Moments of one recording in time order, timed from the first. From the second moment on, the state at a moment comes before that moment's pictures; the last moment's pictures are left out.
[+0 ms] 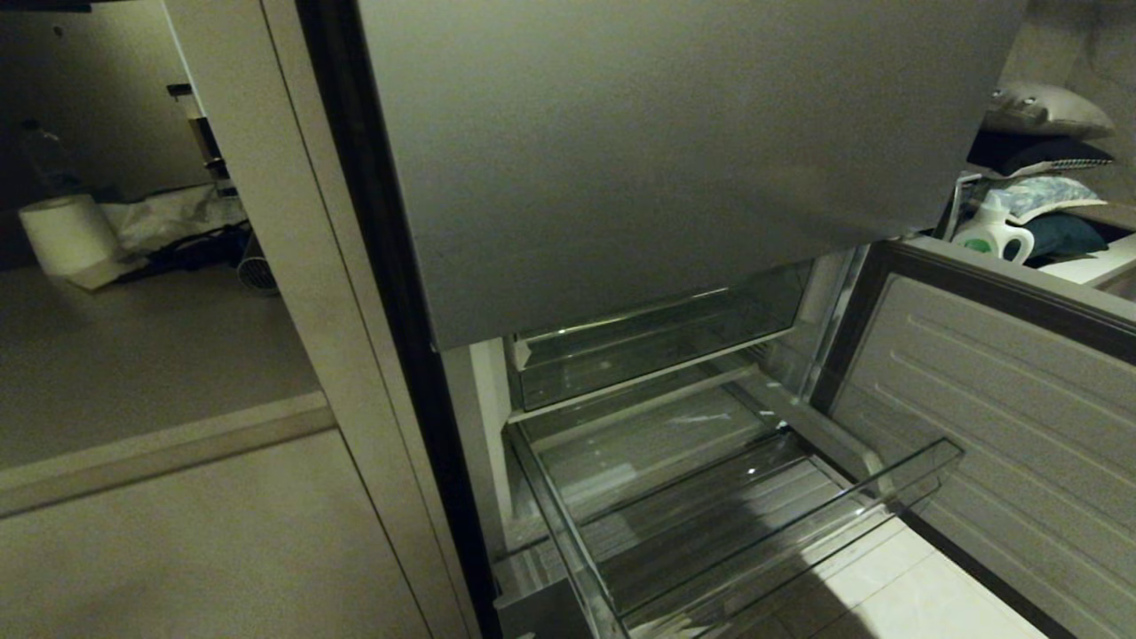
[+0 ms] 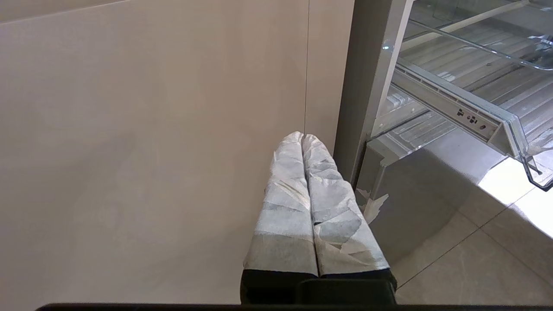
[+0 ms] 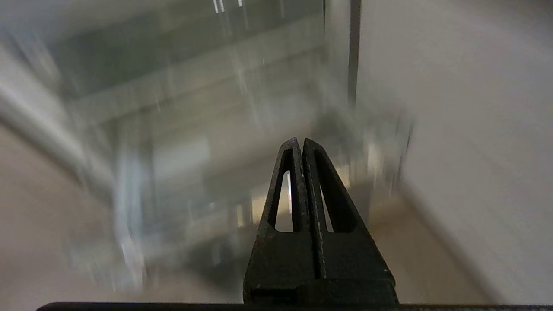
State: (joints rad) left arm -0.01 0.00 -0.04 0.09 -0.03 0.04; right arm -0.01 0.71 -0.51 -0.06 0.15 0.17
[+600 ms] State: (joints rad) left arm -0.01 0.00 -0.04 0.09 -0.03 0.04; right arm -0.02 1.08 -0.35 -0.10 0.24 0.11
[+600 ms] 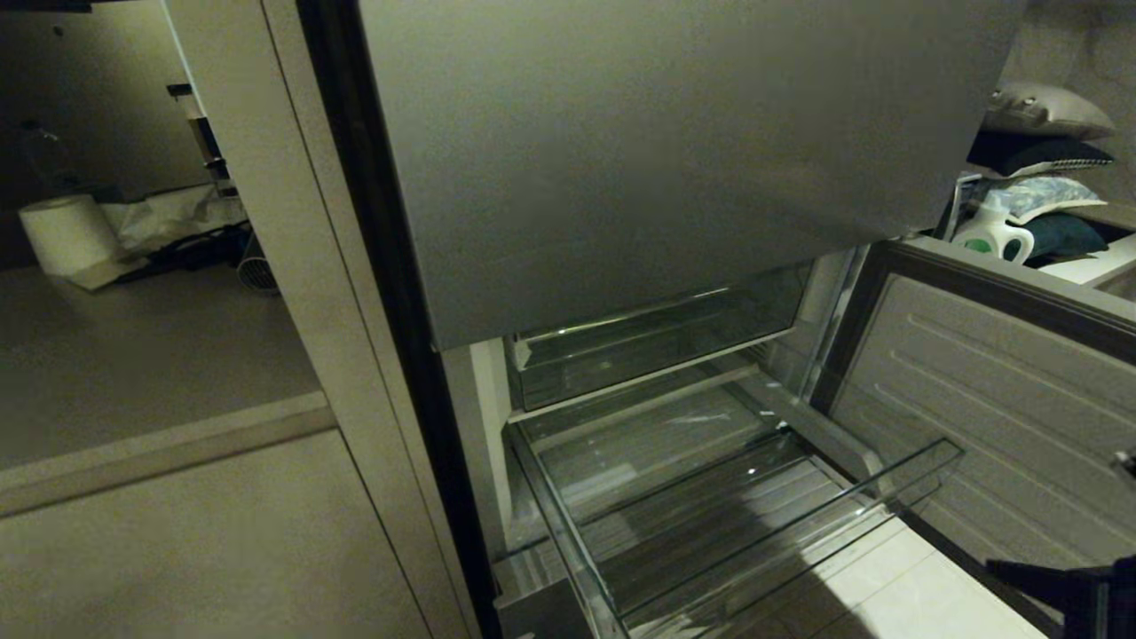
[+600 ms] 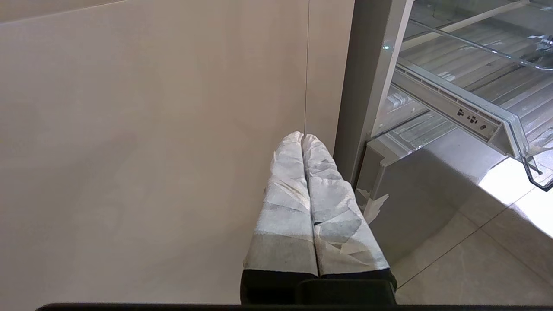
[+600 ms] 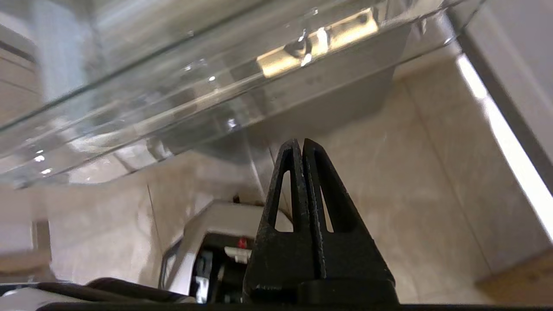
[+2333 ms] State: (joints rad) left arm -0.01 0.00 -0.04 0.09 -0.03 0.04; right arm 0.01 2.12 -0.86 -0.82 0.57 0.06
